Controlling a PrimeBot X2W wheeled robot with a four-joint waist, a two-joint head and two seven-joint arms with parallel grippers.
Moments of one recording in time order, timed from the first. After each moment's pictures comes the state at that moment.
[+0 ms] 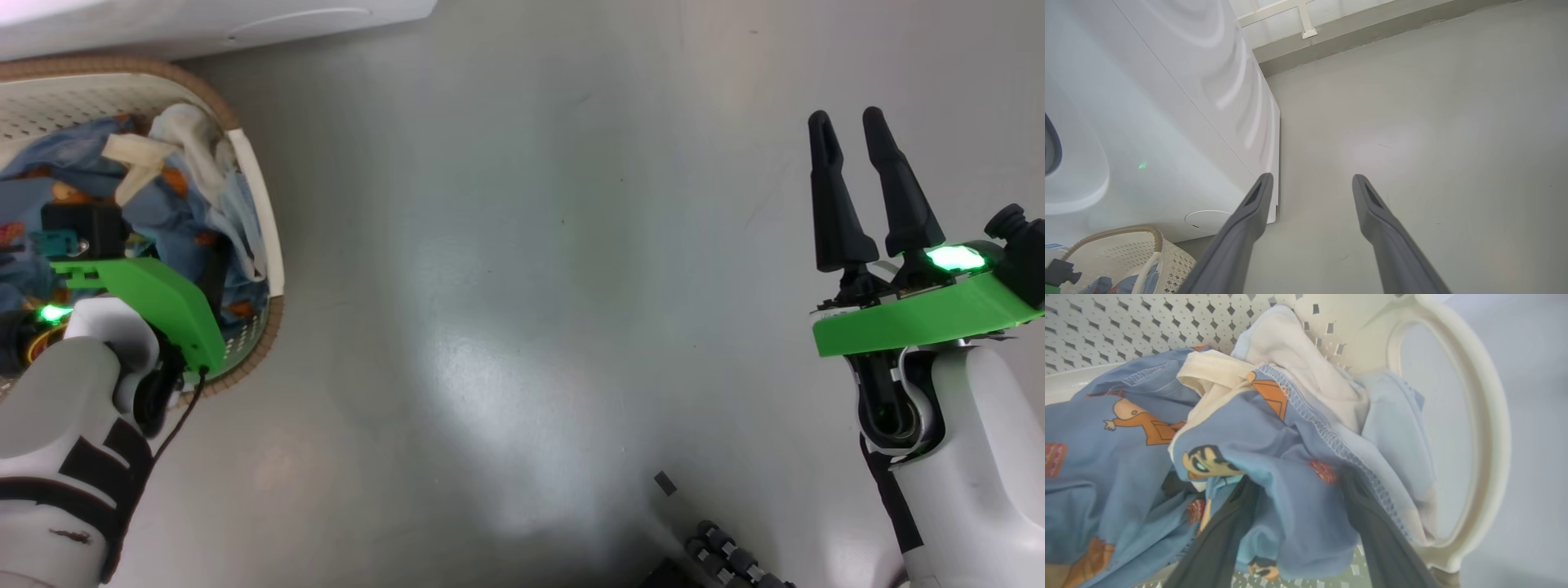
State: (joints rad) left arm -0.93 0.31 -0.66 1.04 -0.81 -0.13 -0.05; right arm -0.50 -0.17 0.09 0.16 0.61 0.13 -0.25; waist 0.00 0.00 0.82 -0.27
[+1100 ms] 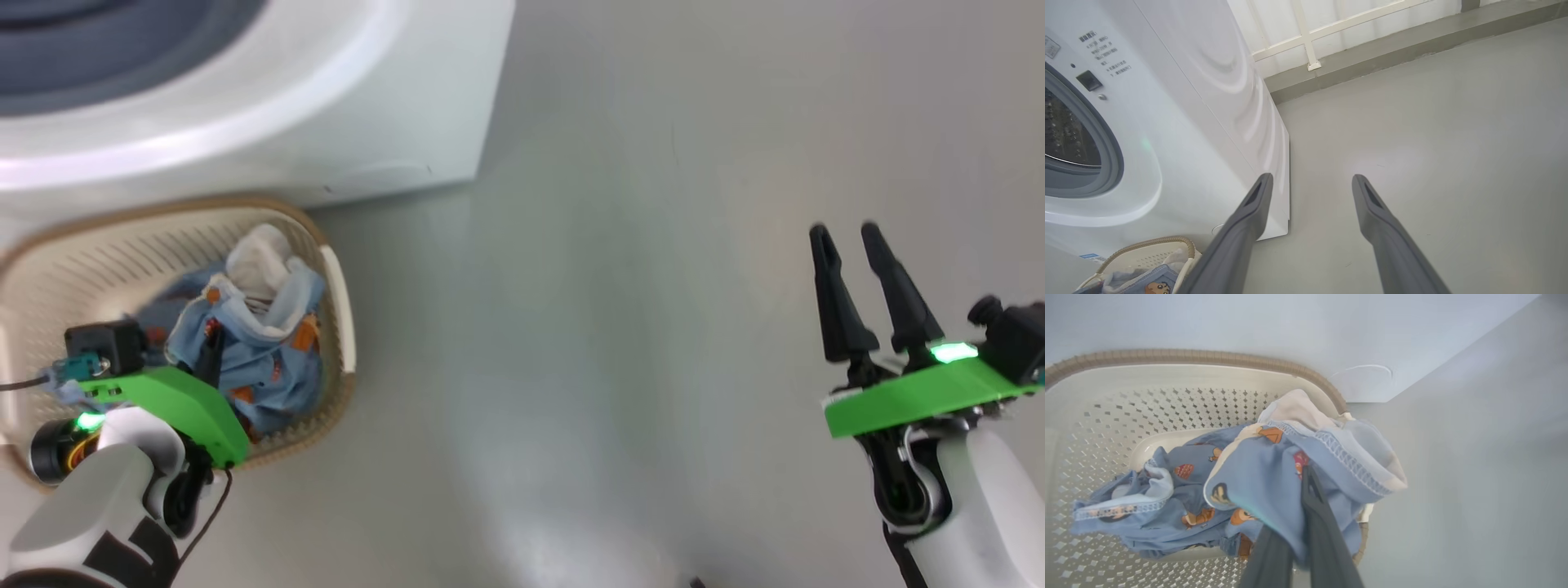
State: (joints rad) left arm -0.77 0.34 -0.84 1.00 -1.06 -0.13 -0.25; right arm -0.37 -0.20 0.09 0.22 0.61 0.13 -0.25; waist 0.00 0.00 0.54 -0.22
